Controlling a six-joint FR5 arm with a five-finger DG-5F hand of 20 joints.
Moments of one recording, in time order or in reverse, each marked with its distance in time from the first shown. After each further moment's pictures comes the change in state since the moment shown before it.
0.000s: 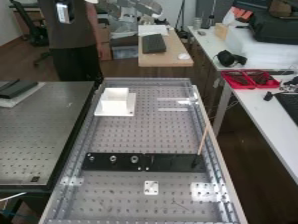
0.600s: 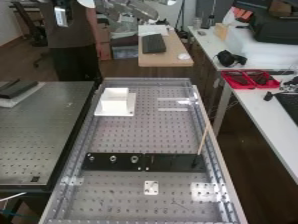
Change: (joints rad) arm 0.001 0.010 -0.024 0.005 0.014 0.005
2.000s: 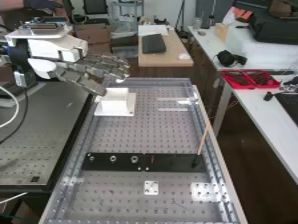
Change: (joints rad) arm -0.224 0.096 -0.379 0.195 -0.234 -0.140
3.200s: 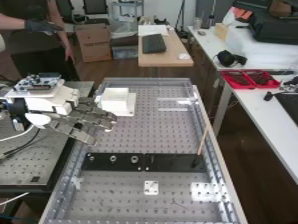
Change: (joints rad) arm -0.155 -0.149 -0.196 0.342 -0.168 -0.008
